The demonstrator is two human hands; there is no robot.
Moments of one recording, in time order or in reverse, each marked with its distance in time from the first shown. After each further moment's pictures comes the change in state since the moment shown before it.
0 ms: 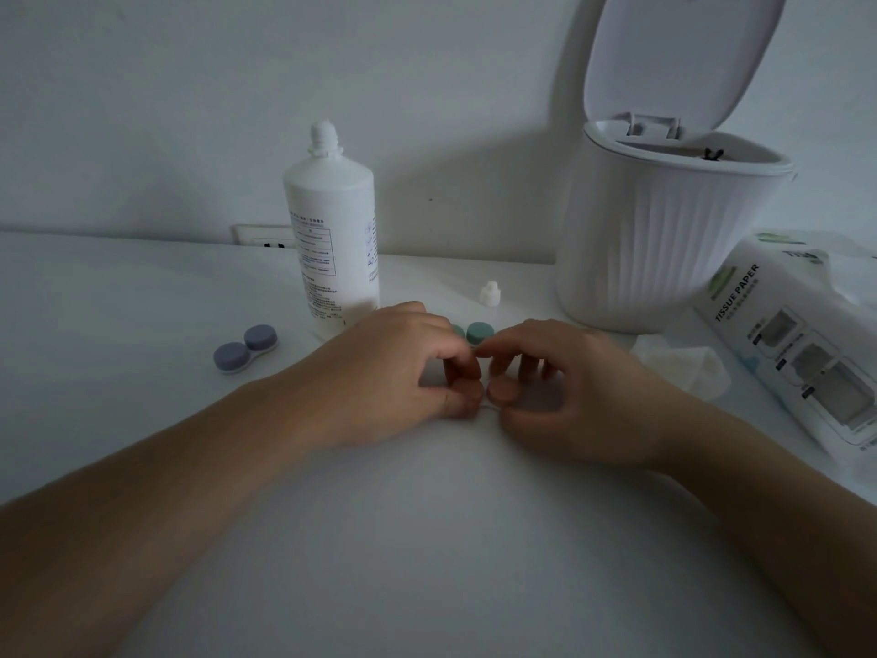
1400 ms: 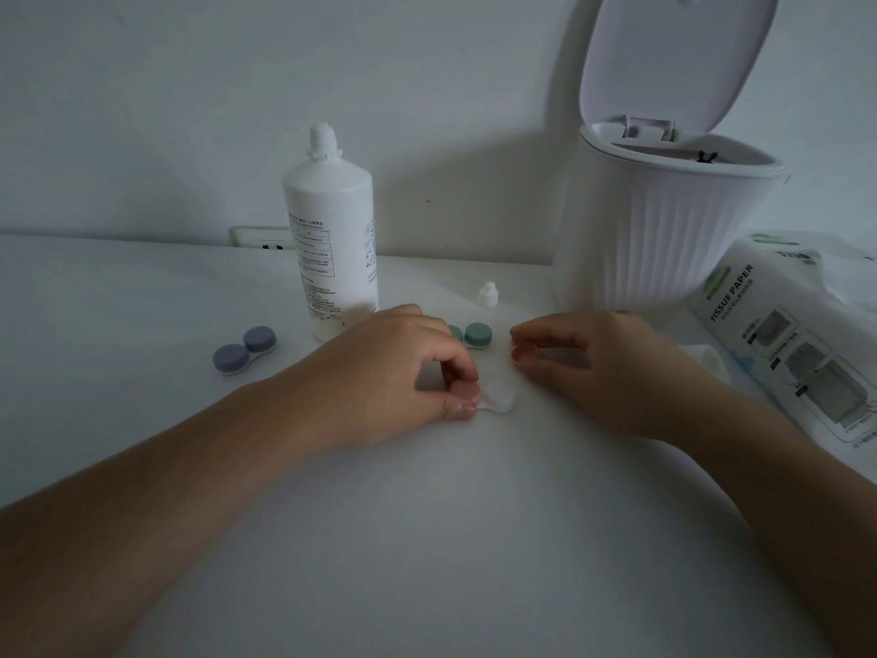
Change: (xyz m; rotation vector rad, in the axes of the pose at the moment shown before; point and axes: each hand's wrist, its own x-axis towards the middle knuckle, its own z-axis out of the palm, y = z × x) left_hand -0.002 0.000 0.000 -0.028 0.007 0.005; right_hand 0.003 0.023 -0.014 -0.159 0.085 0.230
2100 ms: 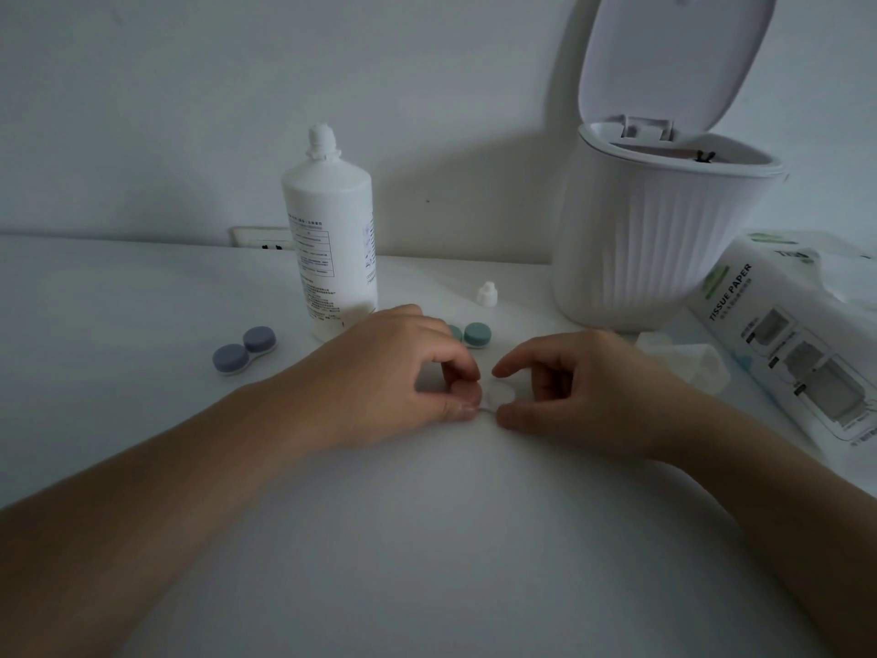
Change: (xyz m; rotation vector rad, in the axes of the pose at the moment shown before) left_hand 0.000 0.000 -0.001 0.054 -0.013 0.024; right_hand -0.009 -0.014 0.003 0.206 -0.188 -0.028
